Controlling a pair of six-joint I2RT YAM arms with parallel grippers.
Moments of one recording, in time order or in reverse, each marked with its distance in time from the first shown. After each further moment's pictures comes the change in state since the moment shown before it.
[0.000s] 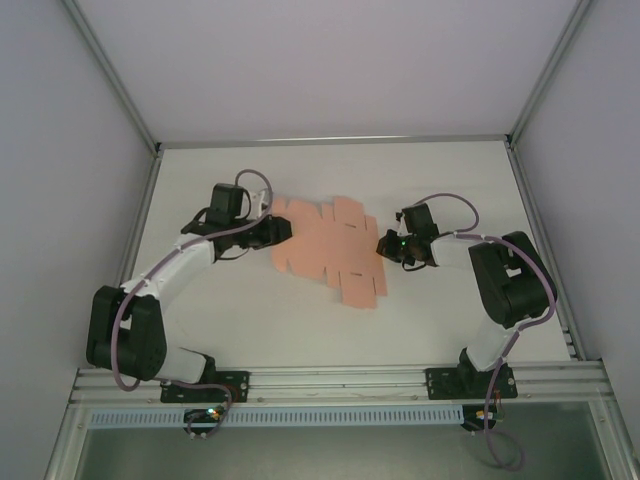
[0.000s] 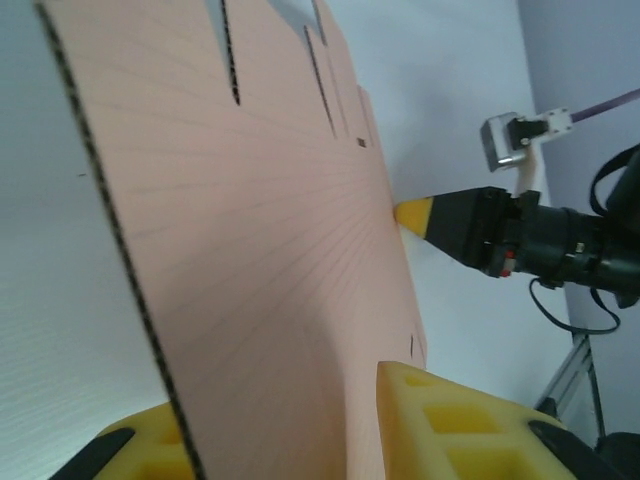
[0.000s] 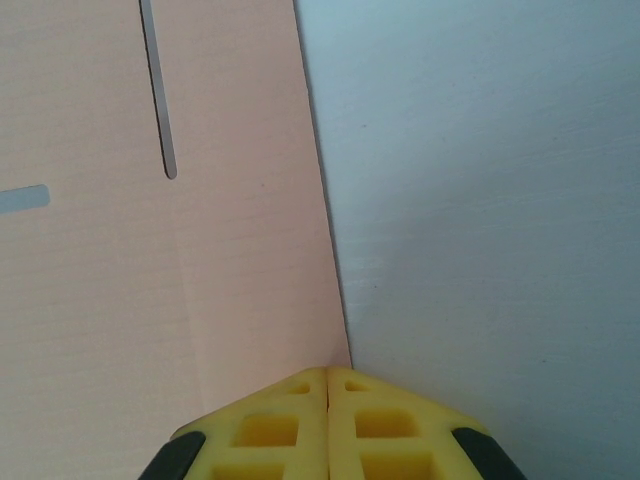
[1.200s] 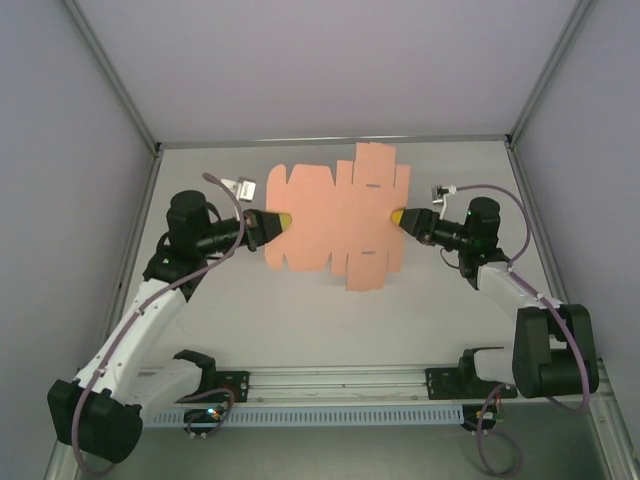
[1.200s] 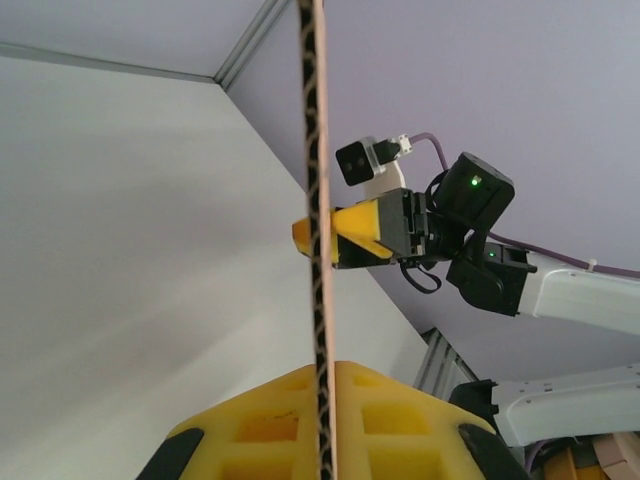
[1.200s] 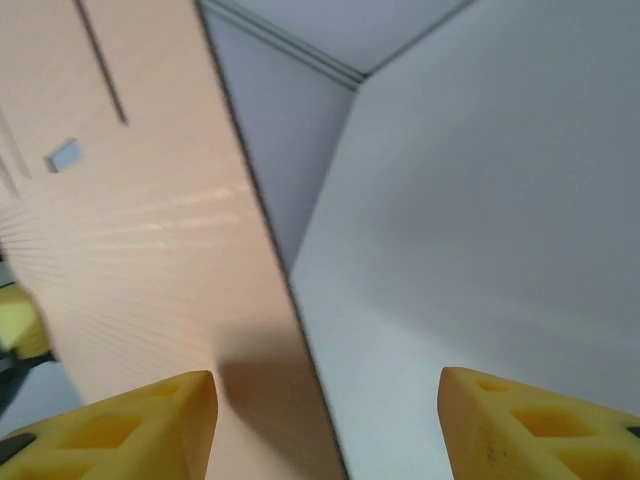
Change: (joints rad) left arm -0.024 -0.434 -0.077 0.244 0.218 -0.084; right arm -0.276 -0.462 -0.211 0.476 -0.673 0.188
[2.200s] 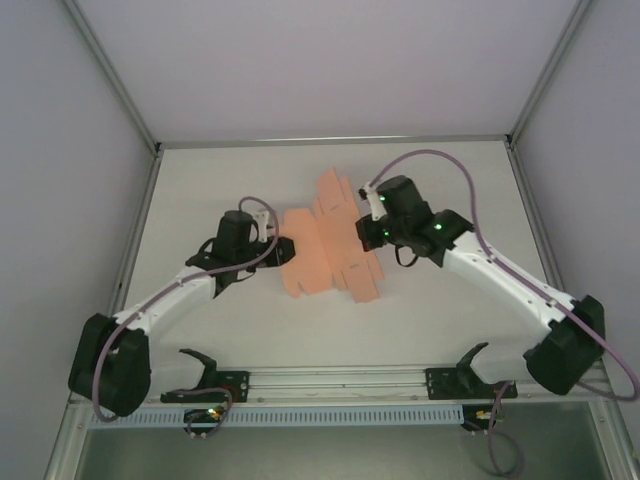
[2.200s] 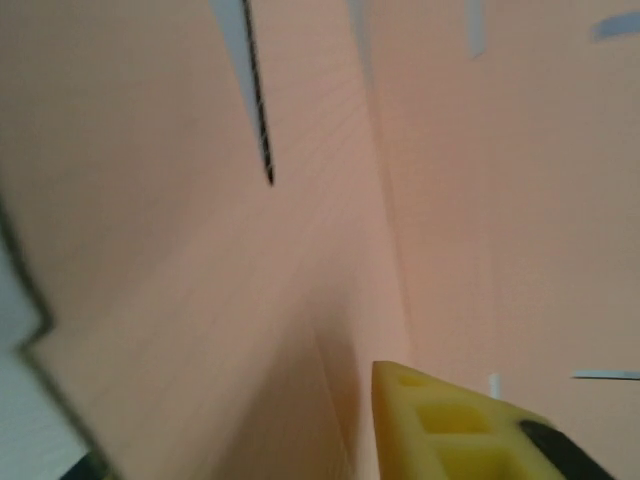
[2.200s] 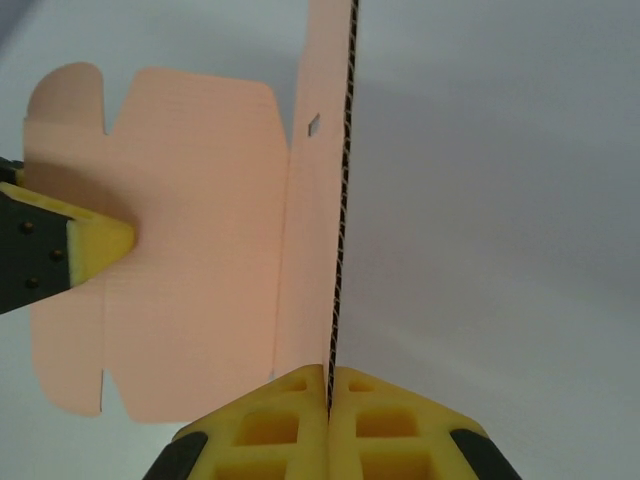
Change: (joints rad) left arm -0.112 0.274 -0.197 -0.020 -0.452 0.024; right arm 0.628 0.084 0.642 -1.143 1.004 -0.609
